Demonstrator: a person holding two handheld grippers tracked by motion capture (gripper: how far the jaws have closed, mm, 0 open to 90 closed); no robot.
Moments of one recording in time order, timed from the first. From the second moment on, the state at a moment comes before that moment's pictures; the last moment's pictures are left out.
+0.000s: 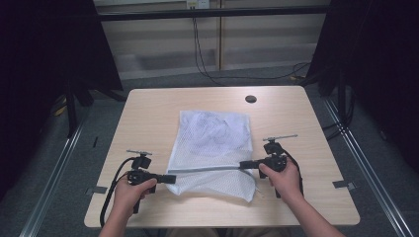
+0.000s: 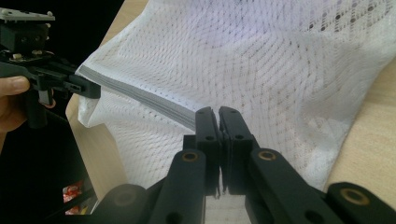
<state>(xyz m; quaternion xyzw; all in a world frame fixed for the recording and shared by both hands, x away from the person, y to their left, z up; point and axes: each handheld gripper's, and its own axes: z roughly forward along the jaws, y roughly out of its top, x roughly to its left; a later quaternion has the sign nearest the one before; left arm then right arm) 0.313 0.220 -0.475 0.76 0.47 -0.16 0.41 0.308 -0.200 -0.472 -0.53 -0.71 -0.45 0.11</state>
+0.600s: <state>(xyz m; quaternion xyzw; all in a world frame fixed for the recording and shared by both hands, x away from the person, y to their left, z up) 0.313 0.222 -0.475 0.76 0.48 -0.16 0.41 0.305 -0.212 -0.471 -0.54 -0.71 -0.44 0.11</state>
